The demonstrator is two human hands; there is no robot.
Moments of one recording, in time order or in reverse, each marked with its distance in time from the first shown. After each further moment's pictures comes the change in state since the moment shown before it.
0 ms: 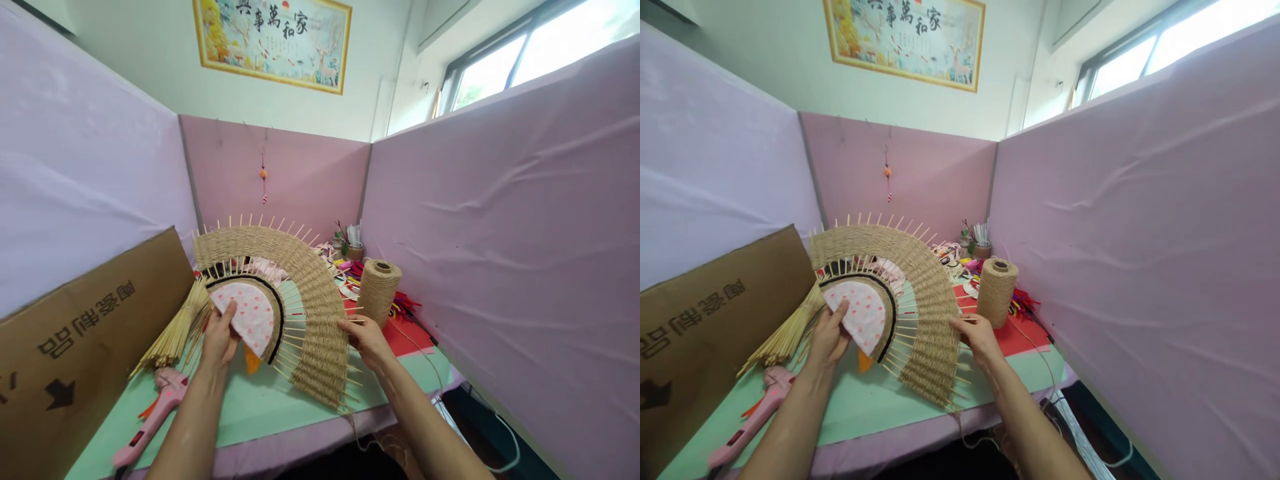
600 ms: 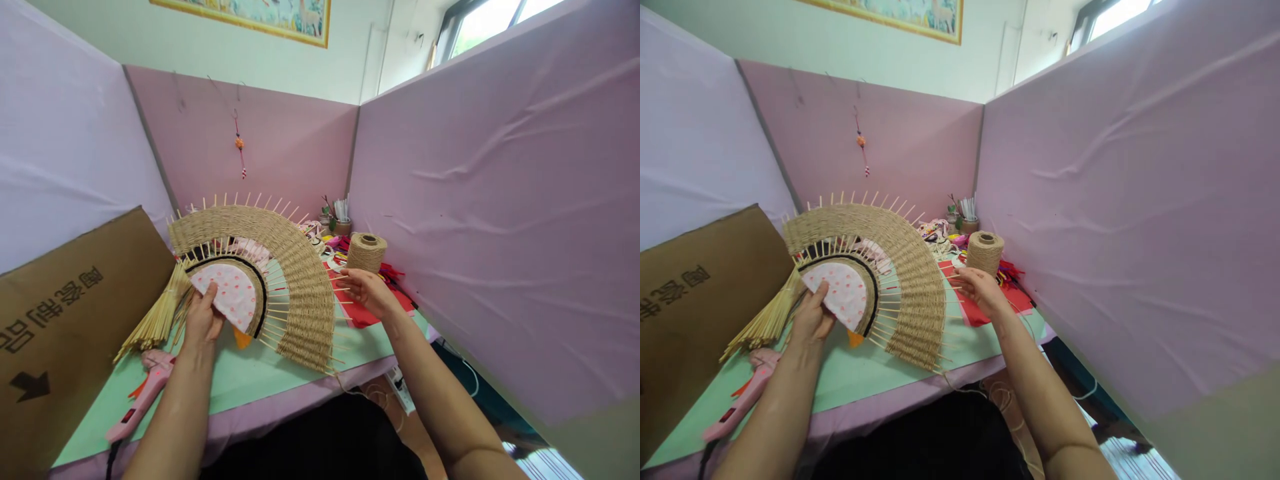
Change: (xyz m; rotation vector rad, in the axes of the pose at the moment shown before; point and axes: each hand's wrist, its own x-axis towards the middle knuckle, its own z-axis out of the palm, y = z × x) left_hand 0.008 -0.005 -0.004 -0.036 -0.006 0.005; right_hand -0.007 -0.061 -0.023 -0.072 -0.056 -0.023
